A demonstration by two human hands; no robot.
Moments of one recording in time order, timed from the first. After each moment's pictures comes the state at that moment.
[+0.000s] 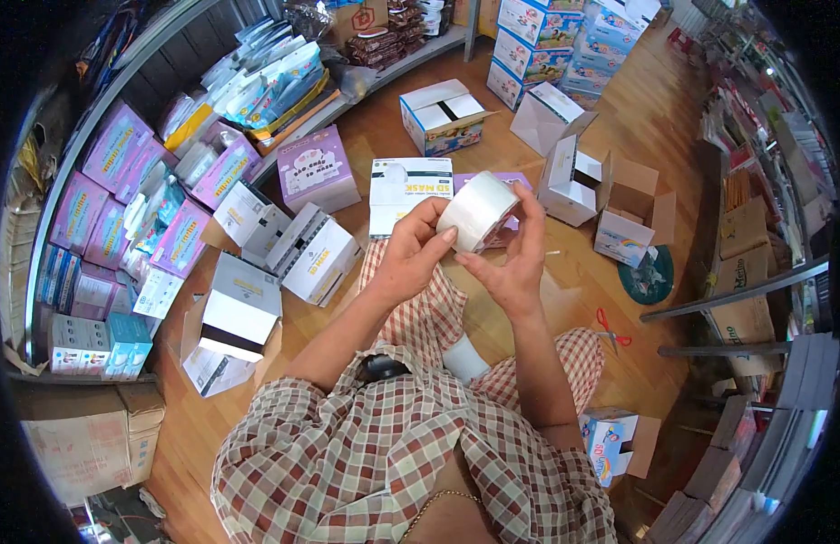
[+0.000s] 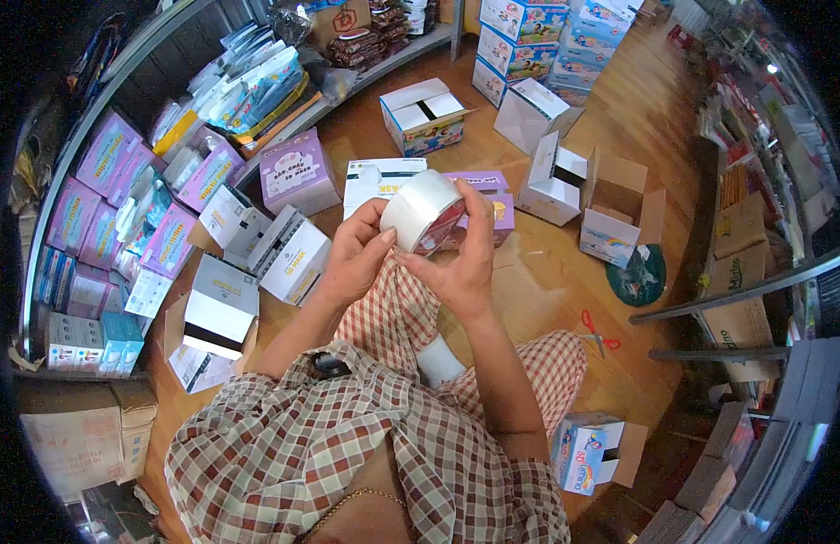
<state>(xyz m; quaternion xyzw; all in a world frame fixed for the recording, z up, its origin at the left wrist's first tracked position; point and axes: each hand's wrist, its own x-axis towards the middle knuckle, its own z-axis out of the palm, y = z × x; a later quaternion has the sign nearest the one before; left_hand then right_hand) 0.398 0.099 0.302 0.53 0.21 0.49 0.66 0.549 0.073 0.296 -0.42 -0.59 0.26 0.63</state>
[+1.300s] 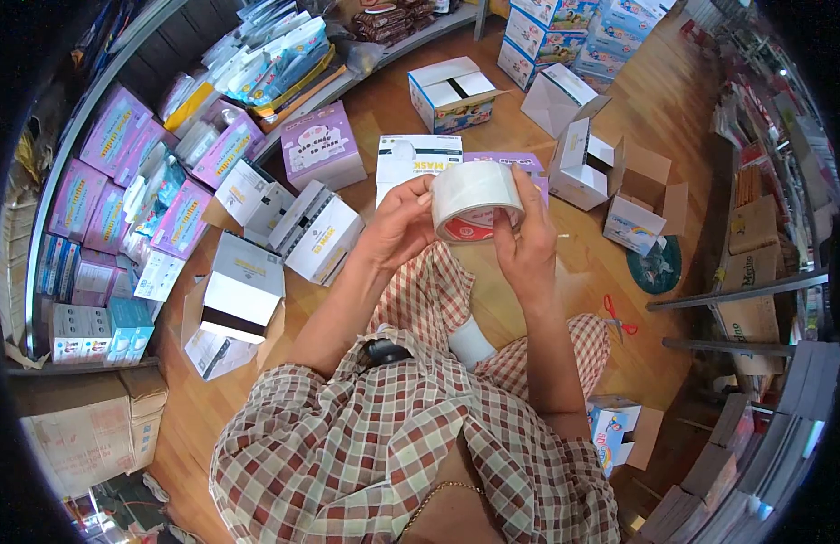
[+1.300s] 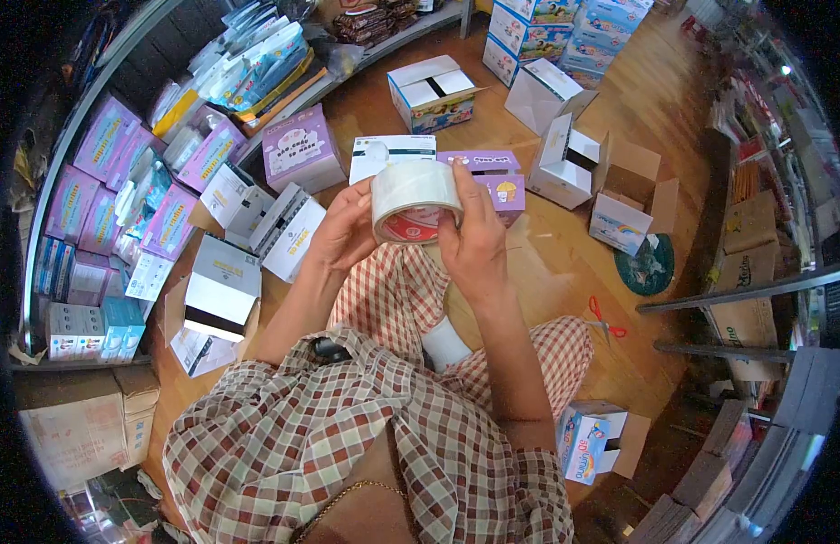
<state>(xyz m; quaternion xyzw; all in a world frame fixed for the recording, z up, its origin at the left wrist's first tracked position) 0.373 0.123 0.277 0.34 0.12 0.45 0.82 0.552 0.074 0.305 -0.49 -0.70 0.06 0.51</state>
